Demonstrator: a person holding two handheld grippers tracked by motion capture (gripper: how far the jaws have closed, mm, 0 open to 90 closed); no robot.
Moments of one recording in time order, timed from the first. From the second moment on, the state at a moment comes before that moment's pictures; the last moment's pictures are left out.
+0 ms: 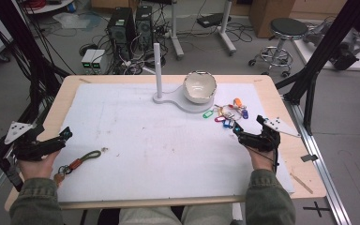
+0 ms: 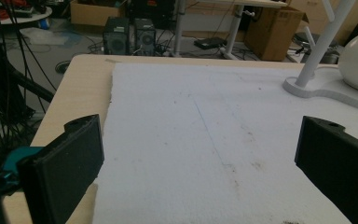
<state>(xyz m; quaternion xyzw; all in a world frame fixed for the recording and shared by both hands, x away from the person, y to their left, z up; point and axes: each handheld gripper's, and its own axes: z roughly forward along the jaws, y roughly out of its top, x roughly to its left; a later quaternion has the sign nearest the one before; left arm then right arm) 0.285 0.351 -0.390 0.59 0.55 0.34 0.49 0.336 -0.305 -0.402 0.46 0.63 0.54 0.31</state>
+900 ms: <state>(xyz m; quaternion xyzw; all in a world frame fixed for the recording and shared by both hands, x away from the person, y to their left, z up) 0.285 0.352 -0.391 0.59 0.55 0.33 0.49 0.337 -0.302 -0.403 0.45 0.64 0.53 0.30</state>
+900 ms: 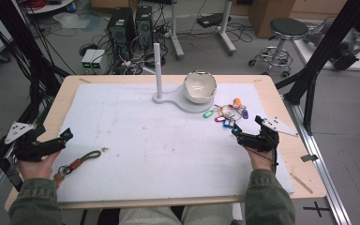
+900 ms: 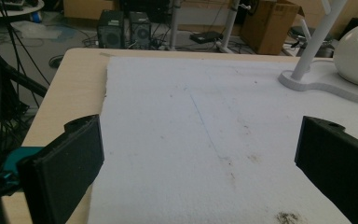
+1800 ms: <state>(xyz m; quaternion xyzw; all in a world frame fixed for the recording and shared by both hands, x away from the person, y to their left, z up) 0.286 0.348 -0.400 0.63 0.57 0.27 0.45 0.340 -0.301 -0.405 0.45 0.66 0.53 0.29</state>
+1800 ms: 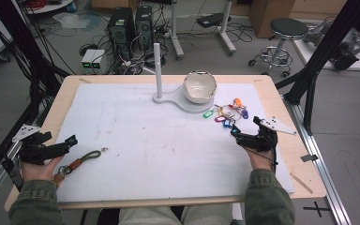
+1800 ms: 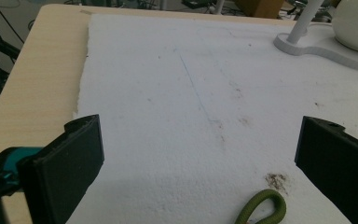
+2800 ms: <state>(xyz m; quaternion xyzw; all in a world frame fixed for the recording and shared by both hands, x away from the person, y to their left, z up) 0.284 0.340 -0.411 0.69 0.56 0.19 0.41 0.339 -0.303 -0.406 0.45 0.66 0.53 0.29</state>
